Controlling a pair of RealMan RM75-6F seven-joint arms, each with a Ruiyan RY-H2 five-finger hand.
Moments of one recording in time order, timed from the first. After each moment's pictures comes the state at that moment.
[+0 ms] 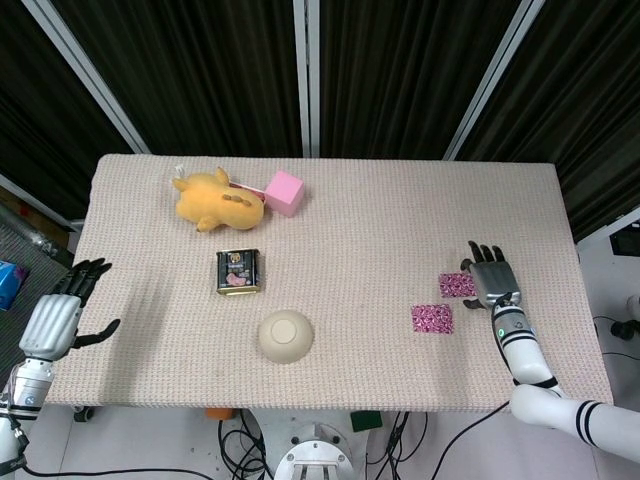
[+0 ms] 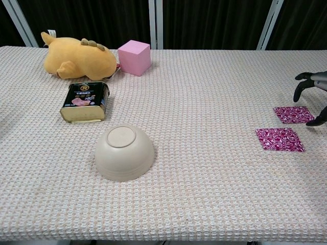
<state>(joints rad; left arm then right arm) -0.19 -1.20 -0.02 -1.42 1.54 1.39 -0.26 0.65 -1.39 0.06 -1.45 -0.78 0.95 -0.52</state>
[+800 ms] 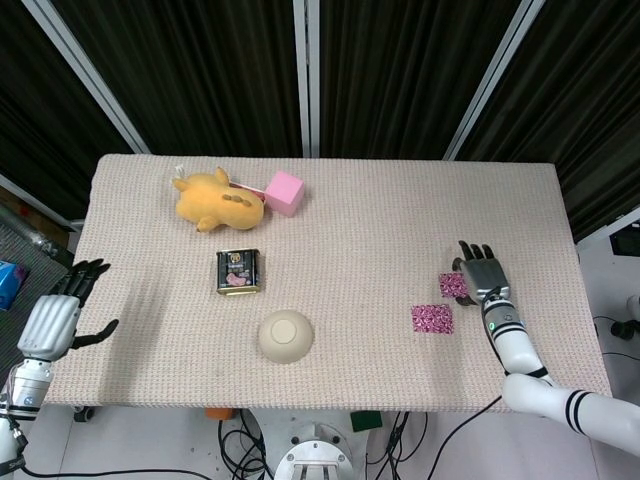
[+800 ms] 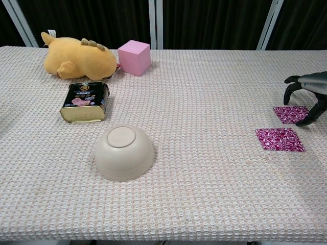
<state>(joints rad) -0.19 -1.20 -0.01 -1.42 1.53 1.39 -0.26 0.70 -1.42 0.07 -1.41 -0.72 0.88 -0.55</state>
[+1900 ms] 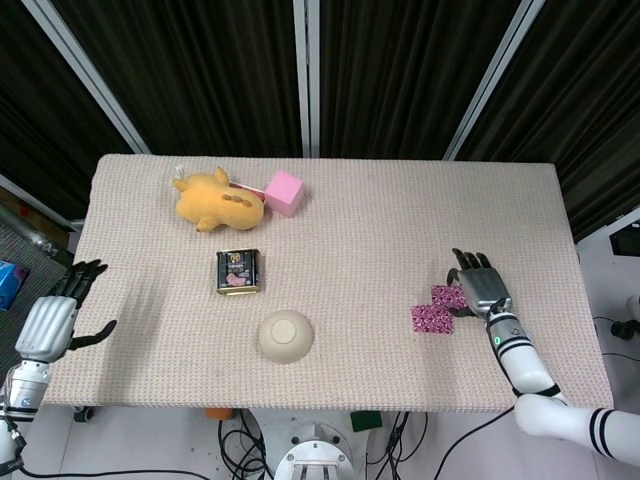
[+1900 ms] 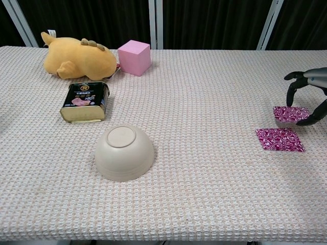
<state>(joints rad) -0.19 -1.21 -0.01 -1.38 1.54 1.40 -0.30 0.65 -1.29 0.06 -1.66 -0.80 0.94 -0.49</state>
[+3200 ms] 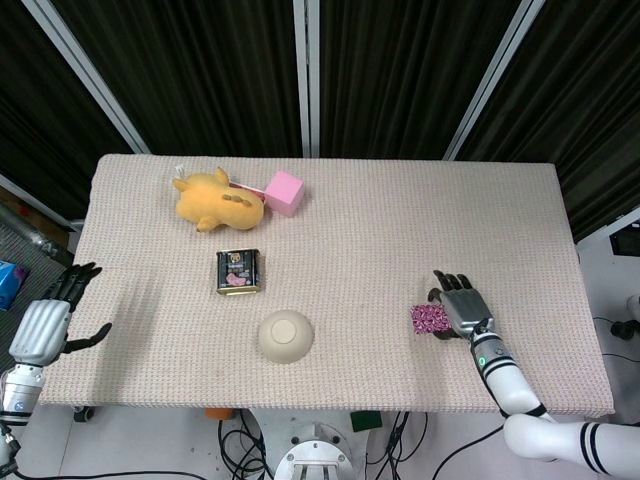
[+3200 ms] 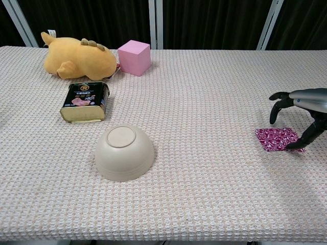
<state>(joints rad) -0.17 -1.22 0.00 -1.33 1.55 1.42 -0.36 0.65 -1.33 0.01 -1.76 -0.78 1.00 -0.54</state>
